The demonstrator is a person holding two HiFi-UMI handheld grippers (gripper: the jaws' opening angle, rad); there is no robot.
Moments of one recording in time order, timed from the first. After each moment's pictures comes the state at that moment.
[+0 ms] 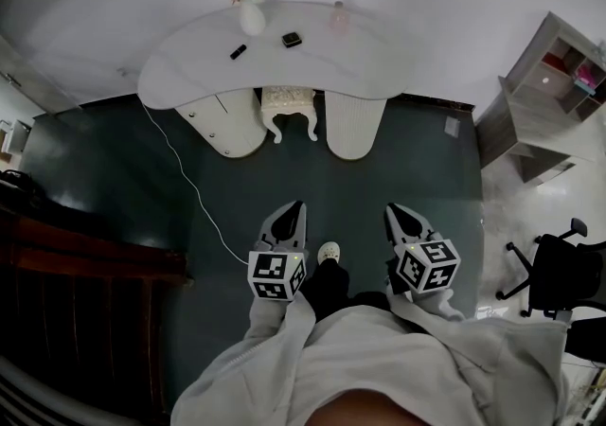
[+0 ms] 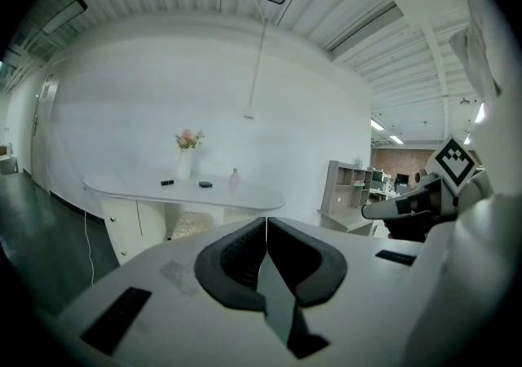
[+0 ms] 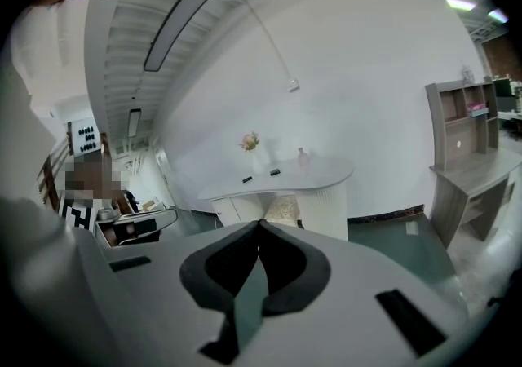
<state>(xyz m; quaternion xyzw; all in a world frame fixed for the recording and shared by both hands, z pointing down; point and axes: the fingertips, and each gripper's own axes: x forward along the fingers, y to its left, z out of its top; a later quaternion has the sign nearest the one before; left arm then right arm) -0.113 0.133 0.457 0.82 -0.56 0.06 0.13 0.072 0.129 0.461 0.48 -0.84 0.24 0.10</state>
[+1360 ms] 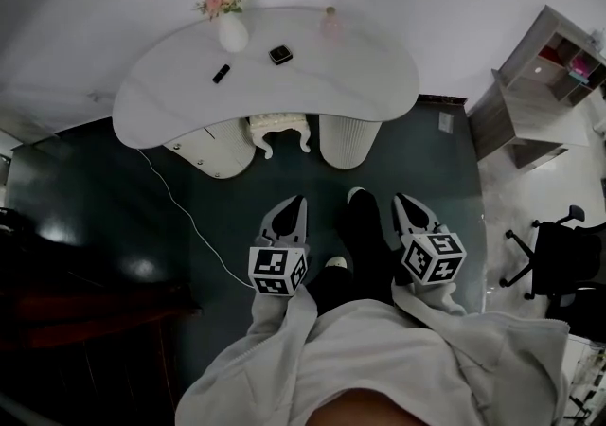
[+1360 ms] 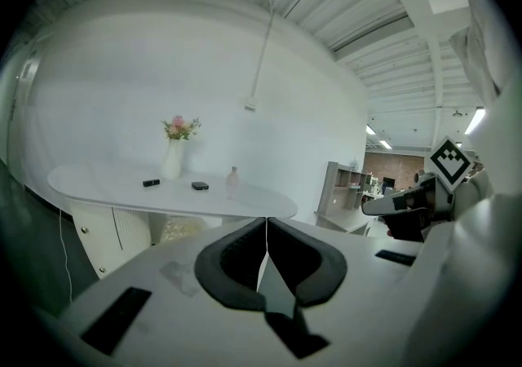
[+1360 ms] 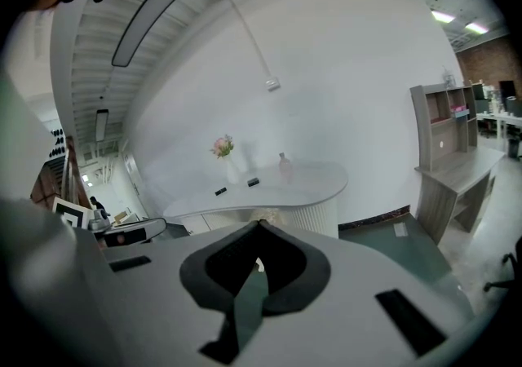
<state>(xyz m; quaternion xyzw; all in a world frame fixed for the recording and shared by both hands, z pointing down) -0.156 -0.009 0.473 0.85 -0.51 0.06 0.15 0.045 0.002 0.466 0.55 -0.79 0.25 0.09</state>
